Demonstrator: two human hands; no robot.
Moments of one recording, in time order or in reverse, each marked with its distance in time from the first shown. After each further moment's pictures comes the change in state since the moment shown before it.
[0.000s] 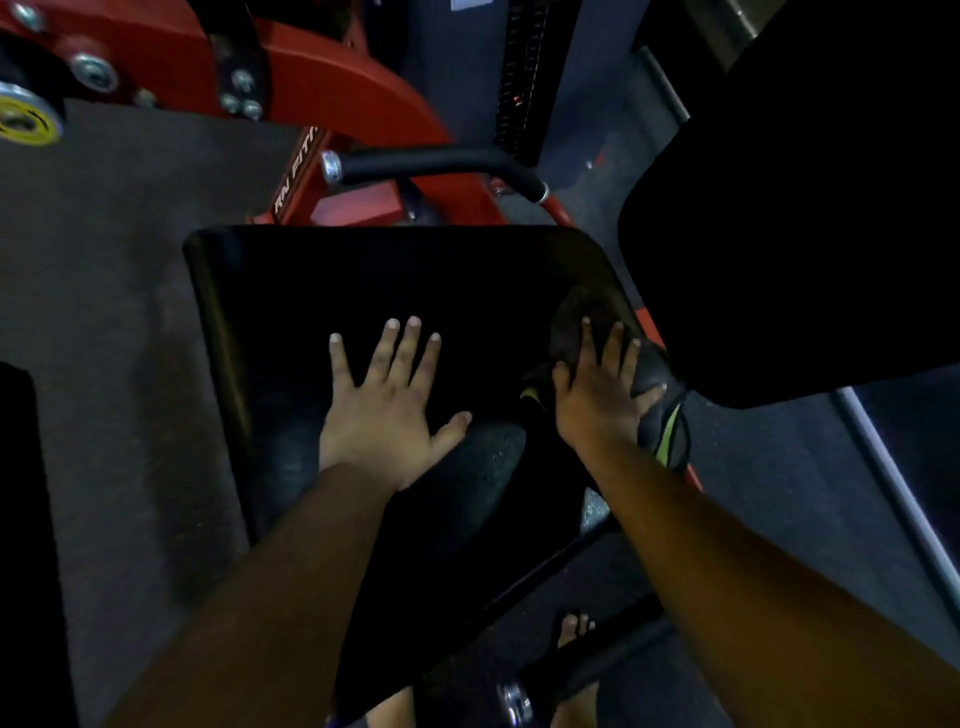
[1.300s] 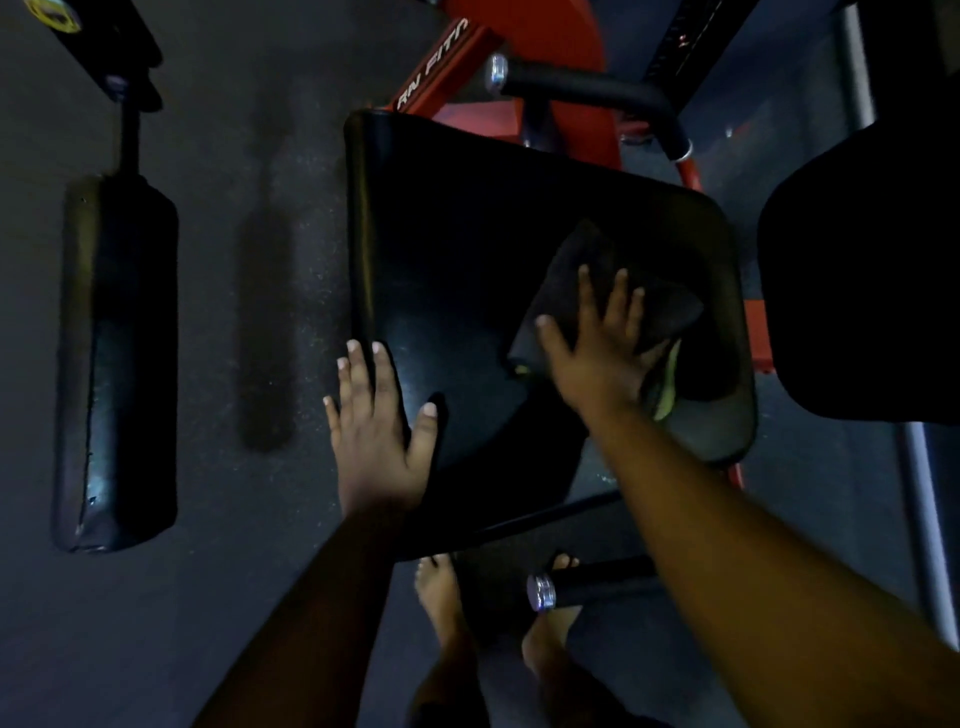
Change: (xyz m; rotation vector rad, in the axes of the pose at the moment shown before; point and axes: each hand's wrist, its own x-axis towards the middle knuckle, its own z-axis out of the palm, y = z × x) left_hand -0.154 -0.002 0.048 -0.737 0.278 -0.625; right_hand -0.054 -0.076 0.001 -0.041 -0.029 -0.345
